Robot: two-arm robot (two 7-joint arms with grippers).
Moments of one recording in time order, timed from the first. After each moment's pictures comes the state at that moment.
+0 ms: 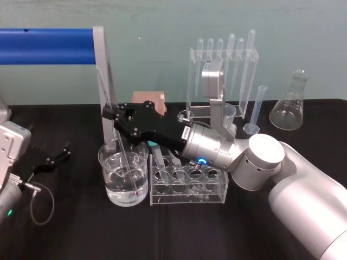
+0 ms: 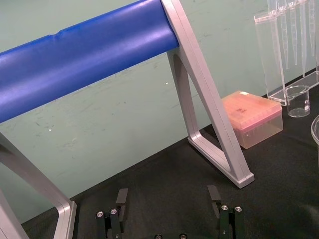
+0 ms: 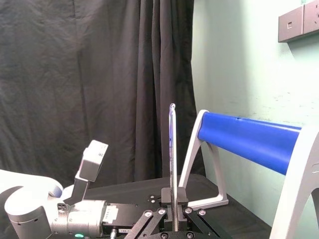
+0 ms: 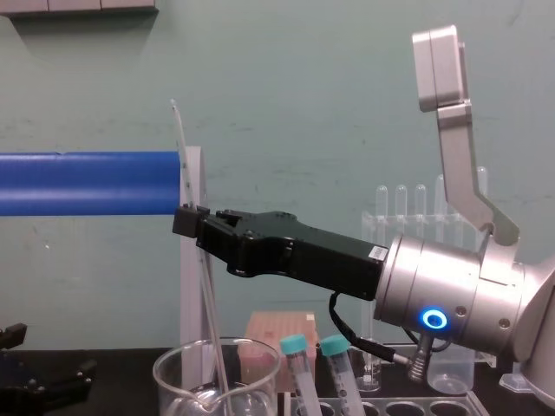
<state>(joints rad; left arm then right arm) -0.20 0.60 0.45 -1.41 -0.25 -0.12 0.03 0.59 0.21 -0.62 -1.13 0.61 -0.20 0.82</state>
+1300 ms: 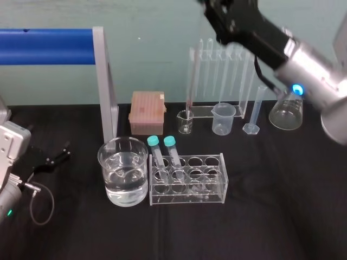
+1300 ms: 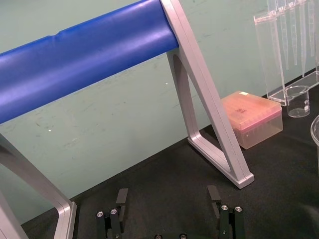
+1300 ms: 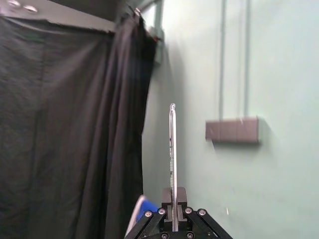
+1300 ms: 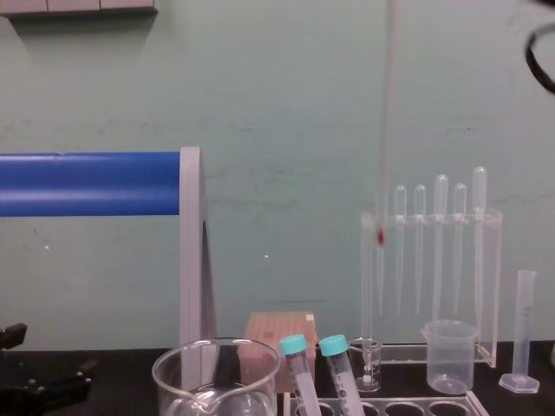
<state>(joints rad) -0.20 0.60 0.45 -1.41 -0.25 -0.12 0.03 0.52 0.48 -0.37 -1.59 0.78 -0.10 0.64</state>
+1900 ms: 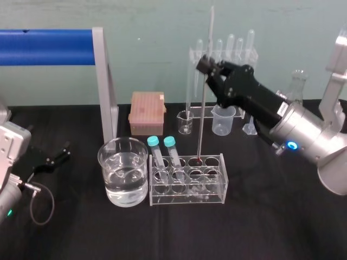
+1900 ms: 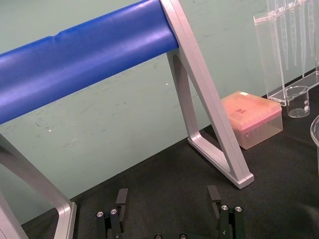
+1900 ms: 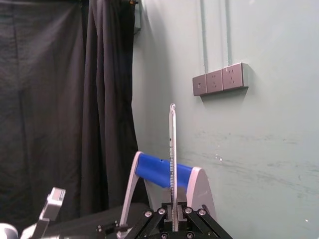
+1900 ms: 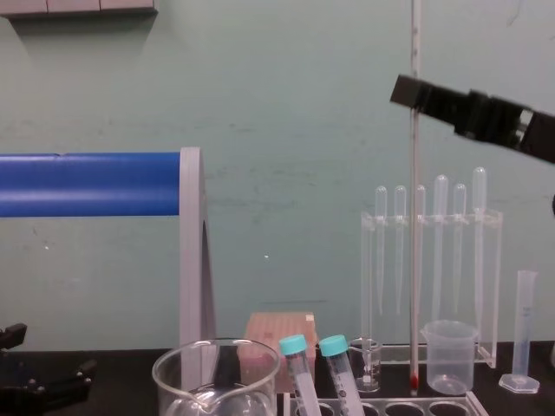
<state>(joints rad) -0.20 0.60 0.45 -1.41 -0.25 -0.12 0.03 0.35 0.51 -0.38 -1.57 0.77 -0.14 0.62</state>
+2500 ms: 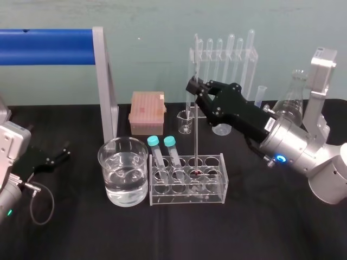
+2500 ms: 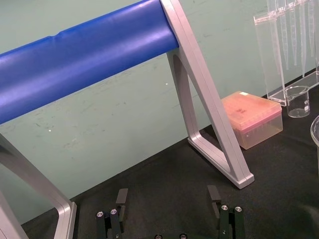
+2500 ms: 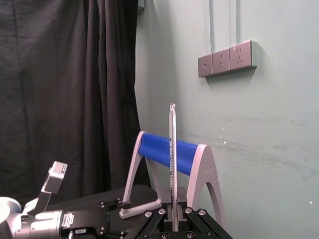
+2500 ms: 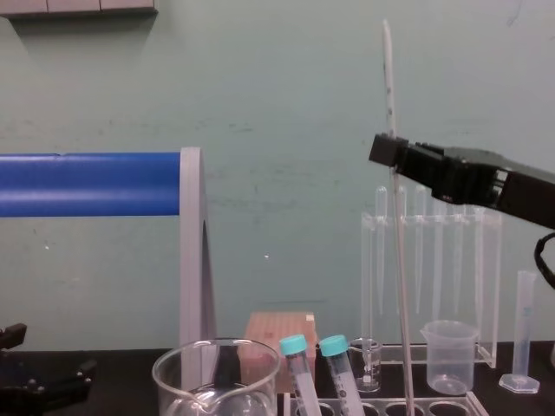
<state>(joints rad) -0.20 0.60 0.45 -1.41 -0.25 -0.12 0.03 0.35 0.48 -0.41 -1.51 0.69 -0.16 0.64</state>
